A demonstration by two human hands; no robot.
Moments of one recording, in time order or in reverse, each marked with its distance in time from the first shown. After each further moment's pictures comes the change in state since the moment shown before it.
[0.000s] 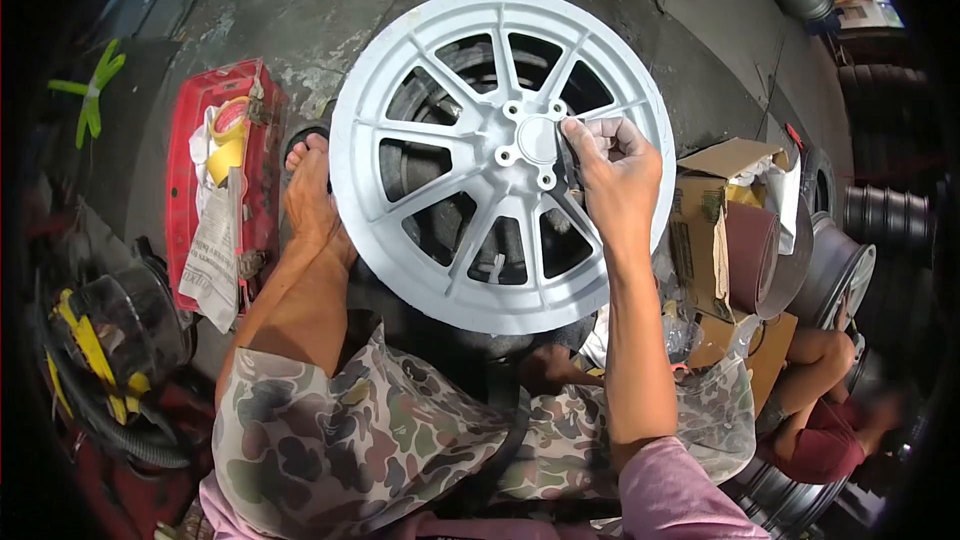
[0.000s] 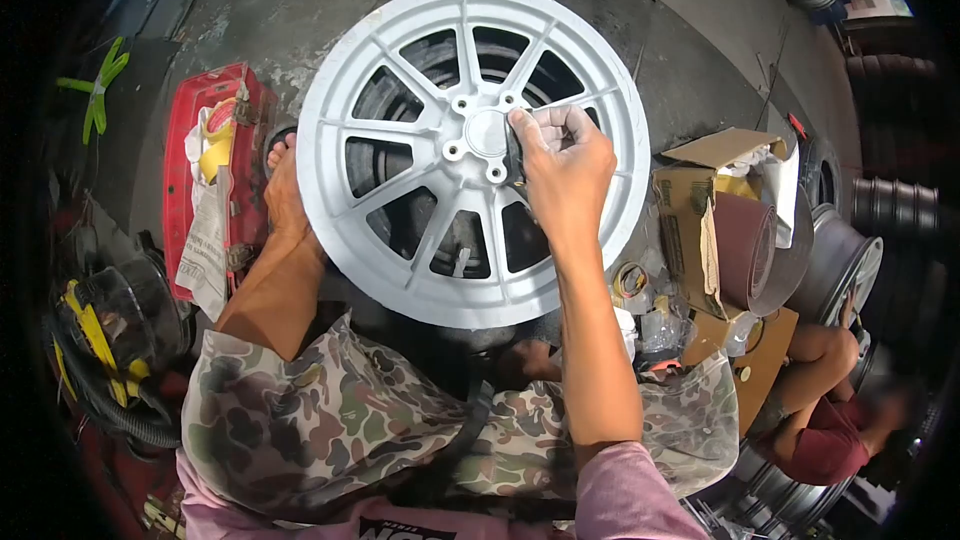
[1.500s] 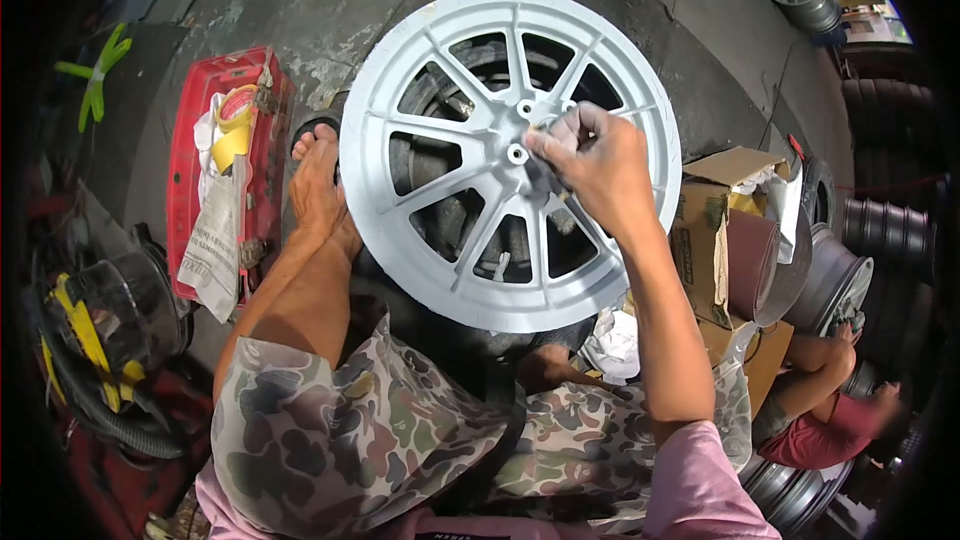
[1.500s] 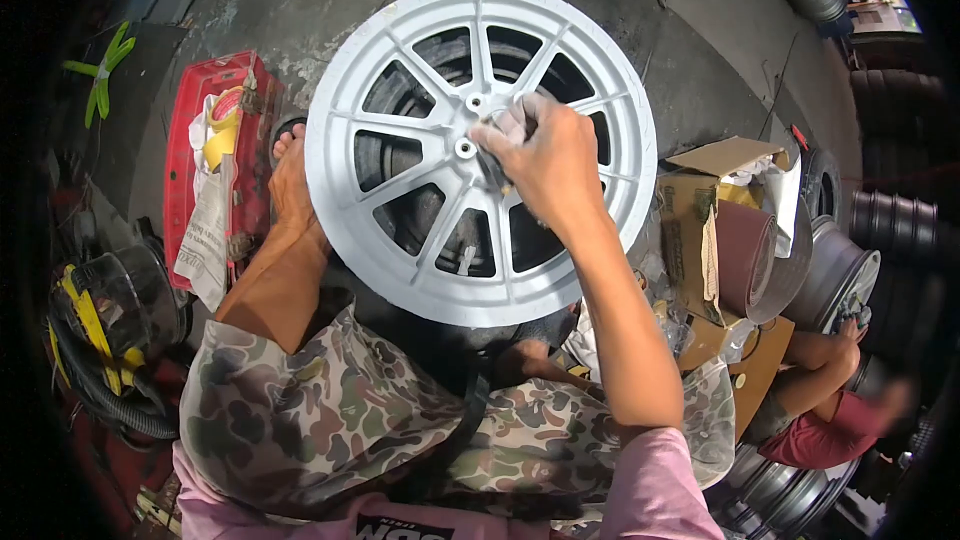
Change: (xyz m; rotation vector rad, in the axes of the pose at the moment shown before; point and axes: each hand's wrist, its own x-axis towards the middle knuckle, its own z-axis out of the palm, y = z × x) left_hand 0.004 0.011 -0.019 0.228 0.159 0.074; right_hand 0.010 -0.025 0.004 -0.217 -0.303 -0.200
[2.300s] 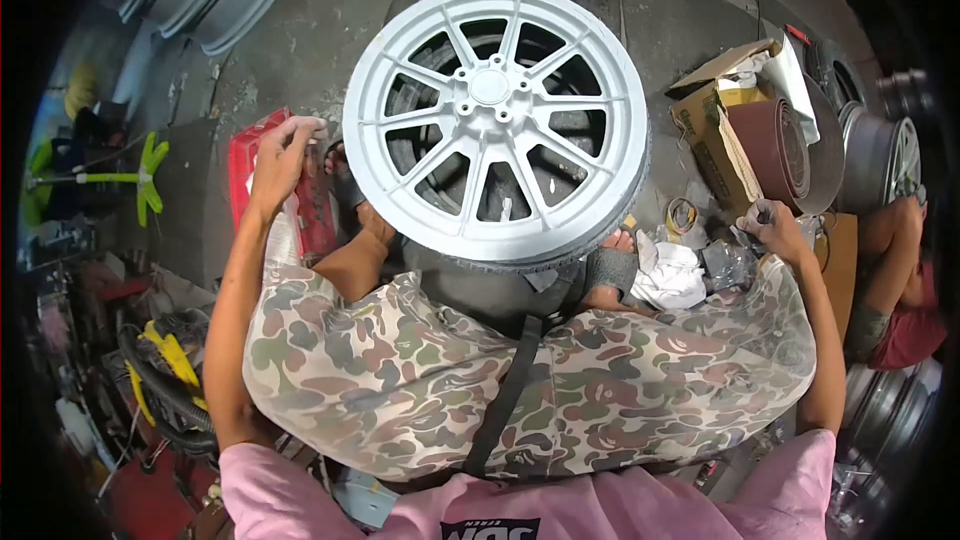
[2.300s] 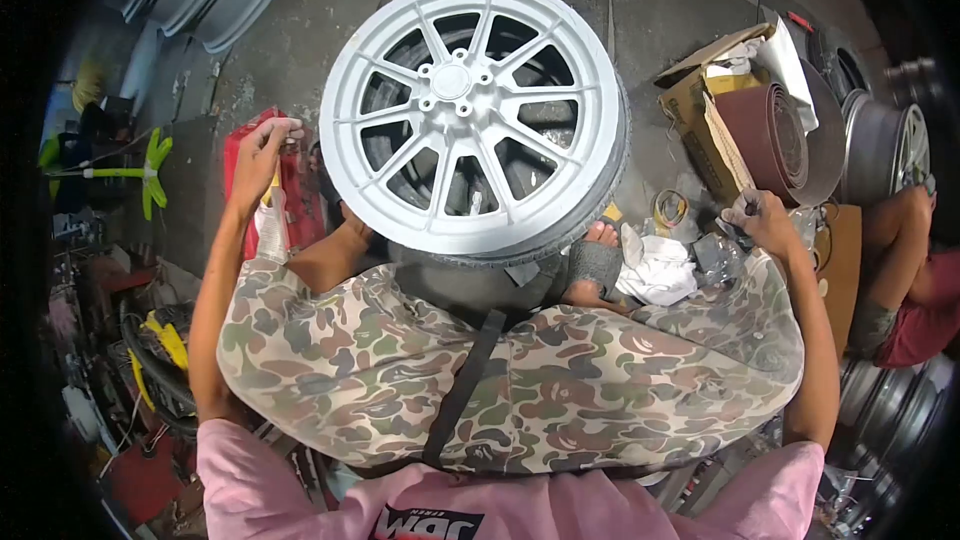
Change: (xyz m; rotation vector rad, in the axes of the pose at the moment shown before) left_hand 0.146 -0.085 -0.124 -1.189 -0.614 -0.121; right_hand -0.222 0.253 -0.246 -0.324 -0.244 0.446
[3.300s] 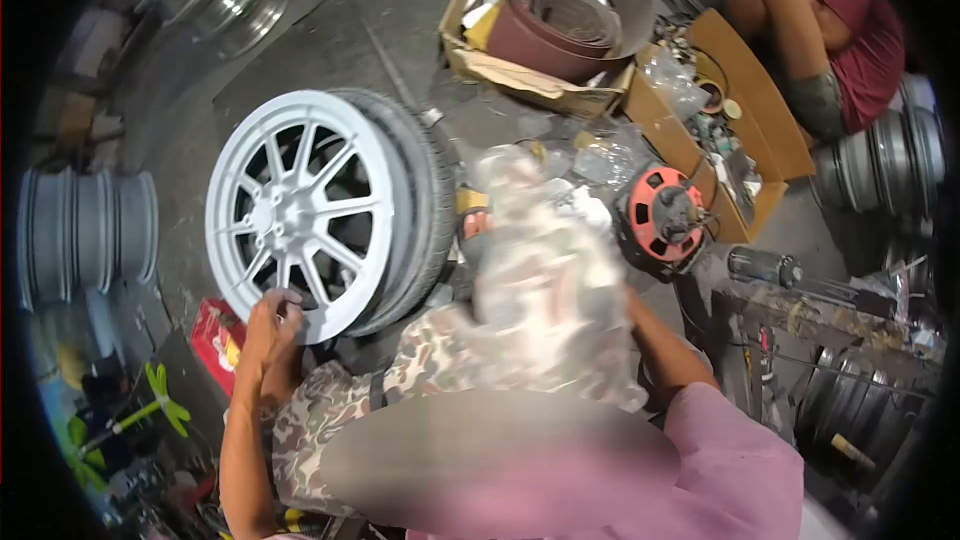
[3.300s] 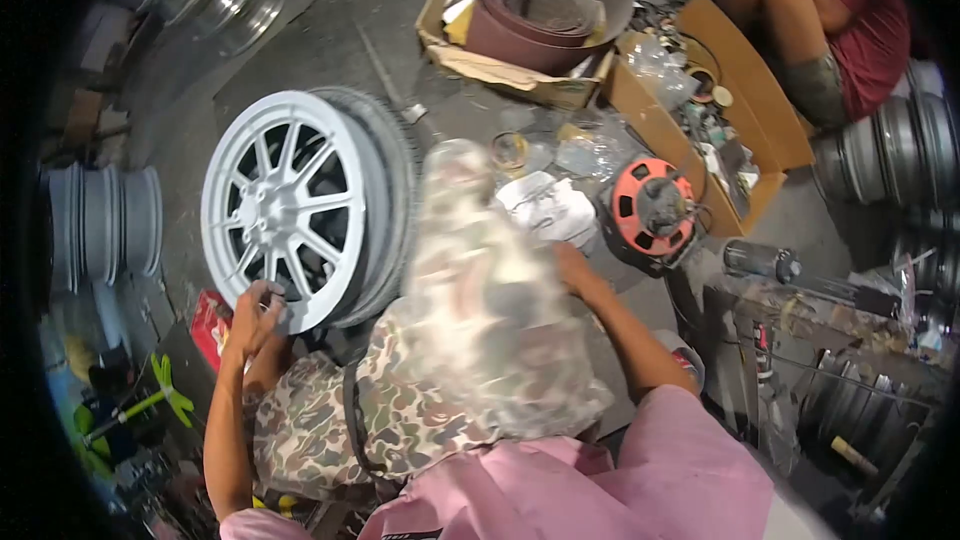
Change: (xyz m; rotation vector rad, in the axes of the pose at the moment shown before) left_hand -0.054 0.122 0.137 0.488 -0.601 0.201; right_hand -0.108 0.083 0.355 1.066 0.482 -0.150
